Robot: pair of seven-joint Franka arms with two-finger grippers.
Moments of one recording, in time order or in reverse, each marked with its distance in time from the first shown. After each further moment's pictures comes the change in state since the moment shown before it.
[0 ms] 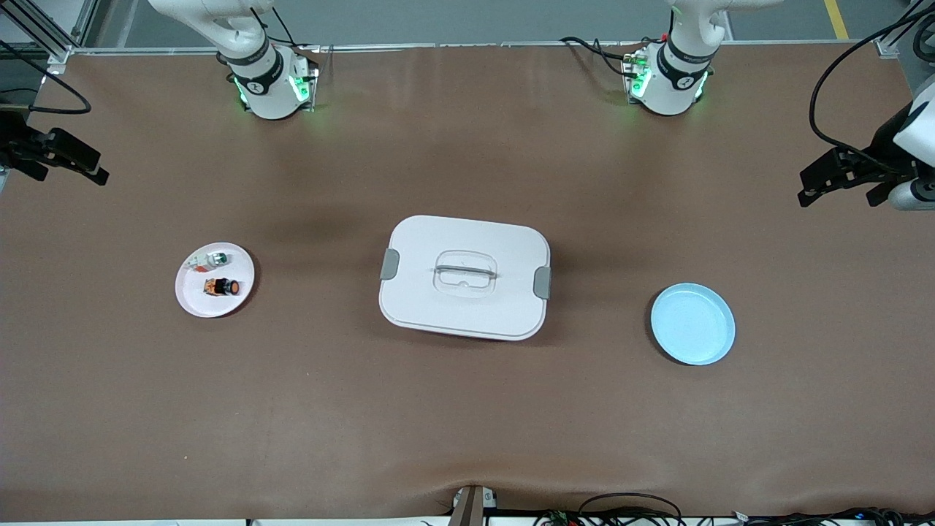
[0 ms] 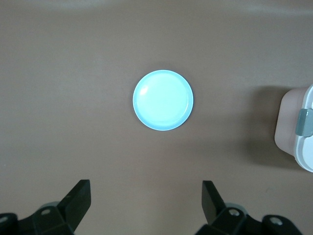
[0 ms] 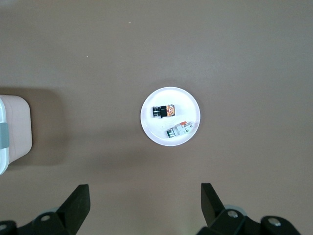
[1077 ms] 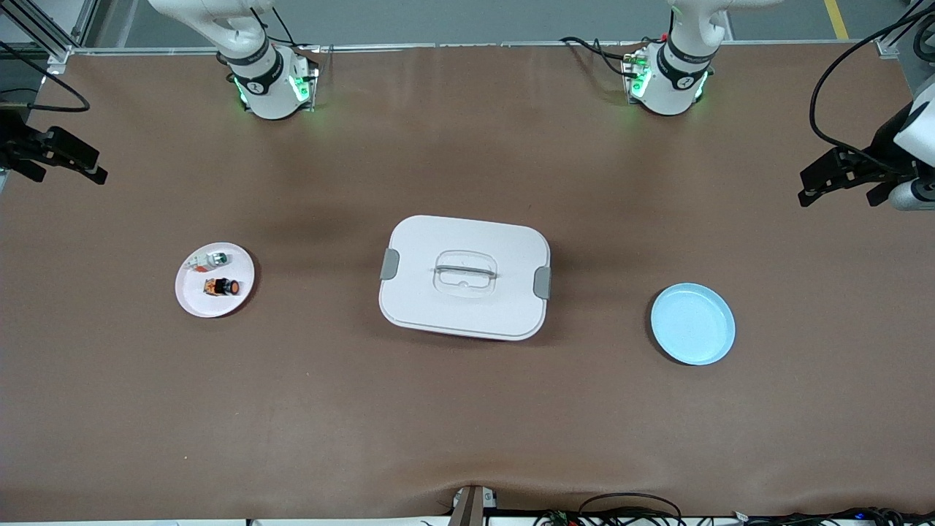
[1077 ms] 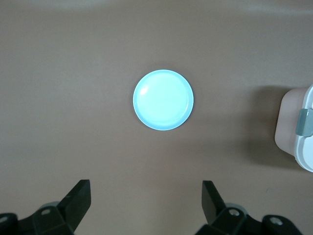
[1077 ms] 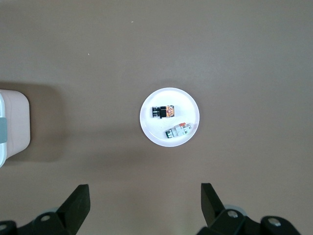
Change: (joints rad) left arm 0.001 0.000 0.000 0.000 0.000 -0.001 0.000; right arm 0.000 0.000 -0.005 0.000 0.000 0.001 -0.042
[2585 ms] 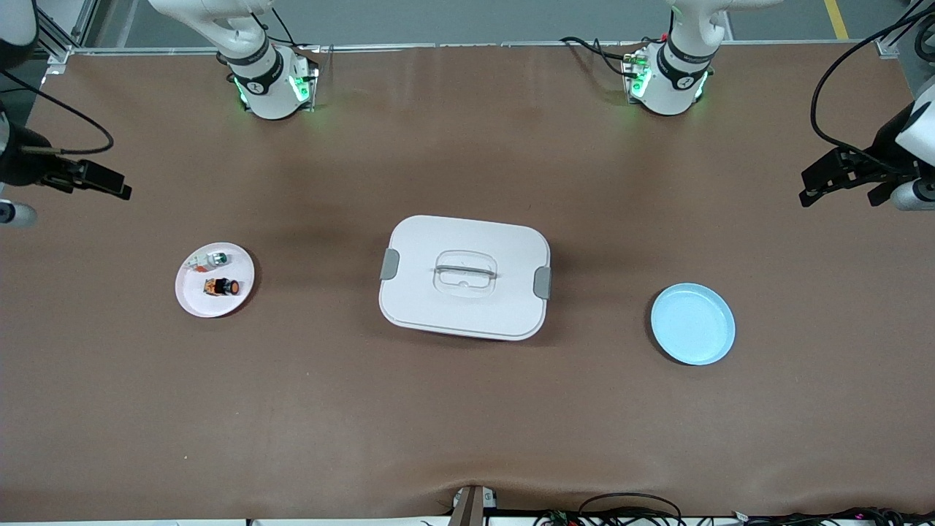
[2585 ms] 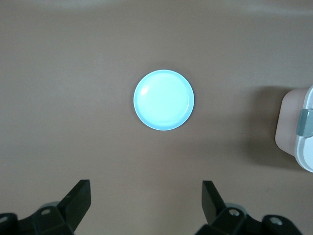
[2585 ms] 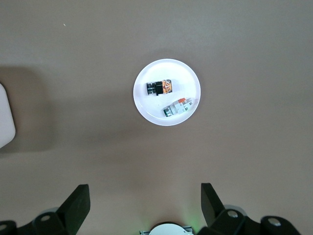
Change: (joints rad) left arm 0.002 0.000 0.001 0.000 0.000 0.000 0.000; right arm -0.007 0.147 0.009 0.047 0.000 -0.087 0.074
